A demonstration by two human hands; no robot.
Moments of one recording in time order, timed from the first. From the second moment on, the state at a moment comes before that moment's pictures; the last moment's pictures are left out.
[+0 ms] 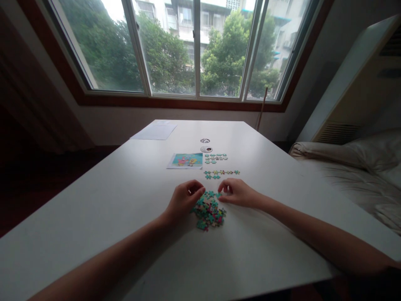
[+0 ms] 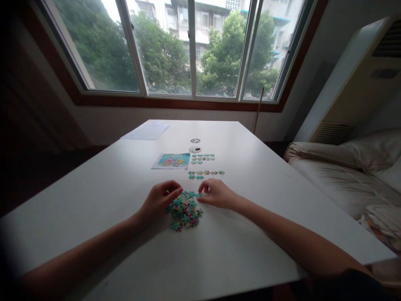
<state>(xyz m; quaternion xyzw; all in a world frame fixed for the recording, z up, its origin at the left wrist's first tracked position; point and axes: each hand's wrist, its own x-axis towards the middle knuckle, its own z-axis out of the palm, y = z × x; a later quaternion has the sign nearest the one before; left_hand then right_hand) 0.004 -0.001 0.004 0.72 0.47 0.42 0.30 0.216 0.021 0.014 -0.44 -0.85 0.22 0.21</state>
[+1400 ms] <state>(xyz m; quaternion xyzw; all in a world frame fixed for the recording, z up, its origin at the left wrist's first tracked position) 0.006 -0.007 0.014 0.67 0.48 0.45 0.34 0.217 0.017 0.011 -0.44 -0.71 0.29 0.46</state>
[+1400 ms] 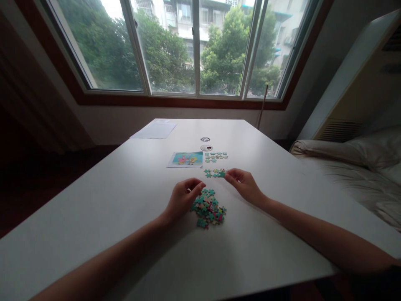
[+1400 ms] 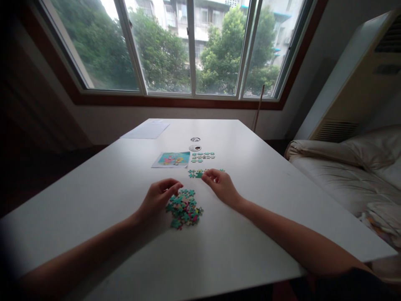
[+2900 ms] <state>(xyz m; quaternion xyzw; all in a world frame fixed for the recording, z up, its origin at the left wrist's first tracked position) 0.004 0.002 0.004 0.66 0.48 0.46 0.35 0.275 0.187 -0.009 -0.65 -0.71 0.09 0.25</state>
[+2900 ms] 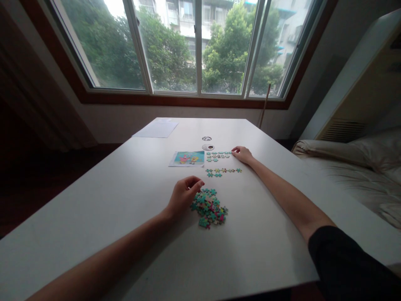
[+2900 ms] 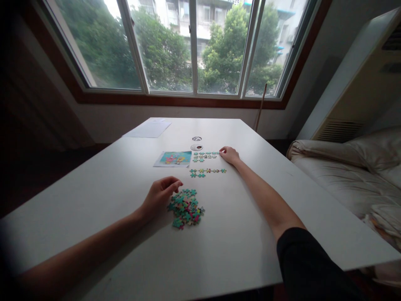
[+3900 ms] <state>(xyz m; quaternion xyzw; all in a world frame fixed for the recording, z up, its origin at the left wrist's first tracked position) 0.004 0.001 0.005 0.69 0.48 0.44 0.32 0.207 0.031 0.011 -0.39 -0.86 0.27 0.22</state>
